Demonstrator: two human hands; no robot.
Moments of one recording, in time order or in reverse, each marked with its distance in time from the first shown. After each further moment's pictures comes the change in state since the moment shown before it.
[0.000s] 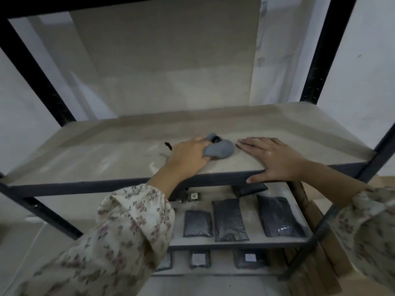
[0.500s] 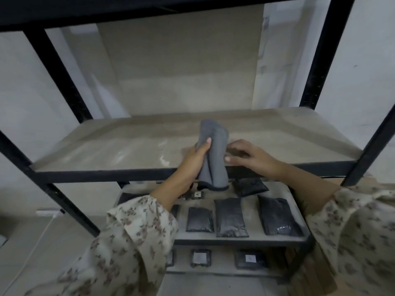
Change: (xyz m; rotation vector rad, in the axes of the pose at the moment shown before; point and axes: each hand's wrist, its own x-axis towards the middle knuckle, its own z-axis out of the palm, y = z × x) left_hand -0.049 0.045 -0.025 -1.358 0.069 -0.499; right_hand 0.006 -0.068 -0.024 0.919 0.120 0.067
